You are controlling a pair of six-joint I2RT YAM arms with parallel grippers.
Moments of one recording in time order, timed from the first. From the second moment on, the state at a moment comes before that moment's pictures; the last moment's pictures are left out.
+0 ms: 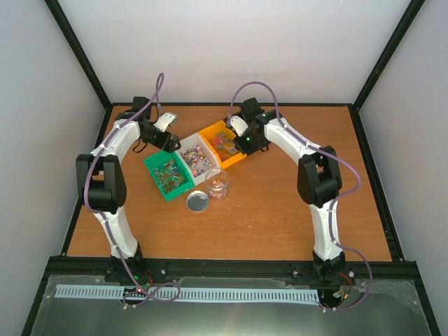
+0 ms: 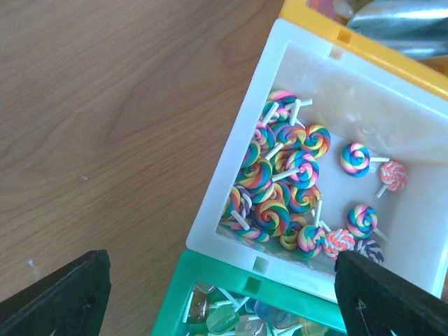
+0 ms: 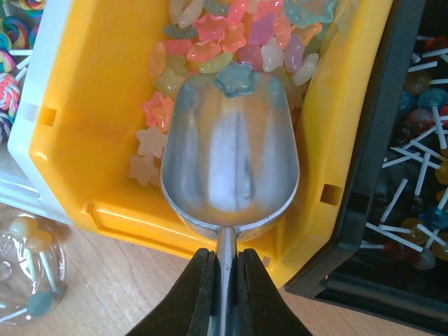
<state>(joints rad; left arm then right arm) -0.04 1.88 1.55 -0.79 0.37 0.40 0.48 2.18 1.92 -0.90 -0.23 -0.31</state>
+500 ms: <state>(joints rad) -0.06 2.10 1.73 -0.92 0.39 0.51 0.48 2.20 1.87 -0.75 -0.23 -0.29</state>
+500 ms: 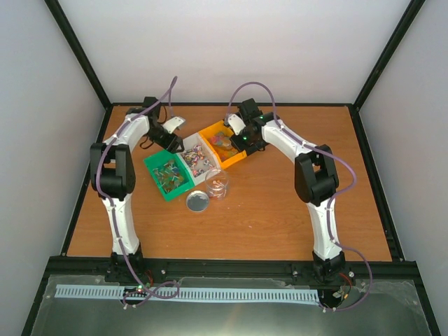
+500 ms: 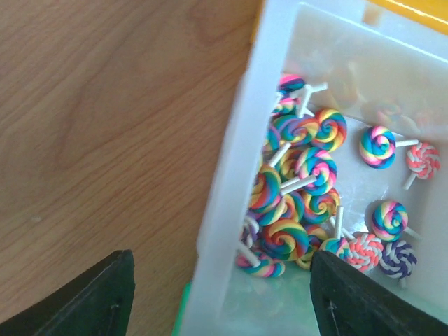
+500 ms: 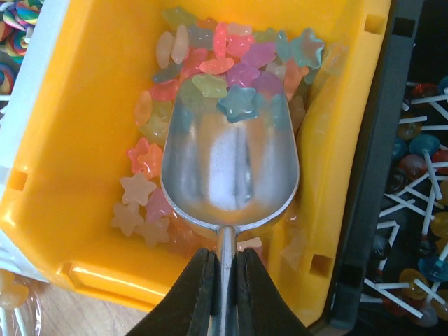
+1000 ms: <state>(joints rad) -0.13 2.14 1.76 -0.93 0.36 0.70 0.47 2.22 1.83 -0.63 -0.29 -0.27</state>
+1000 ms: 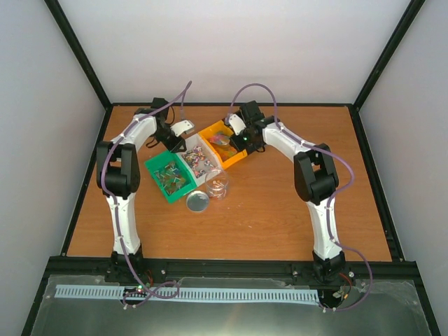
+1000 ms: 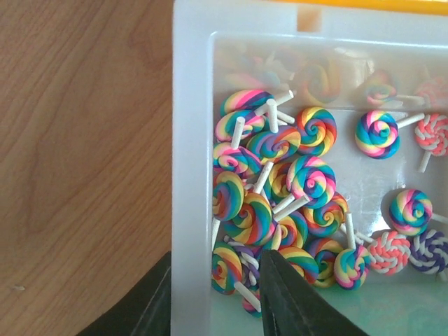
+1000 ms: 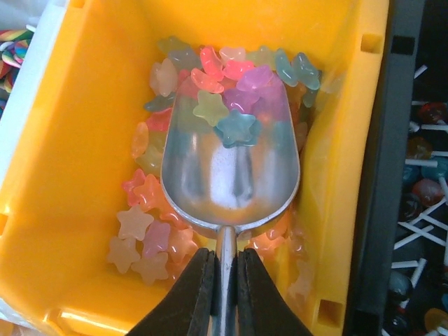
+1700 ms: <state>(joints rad) -0.14 2.17 1.78 -0.97 0.36 0.82 0.45 2.08 1.38 -0.09 -0.44 -0.27</state>
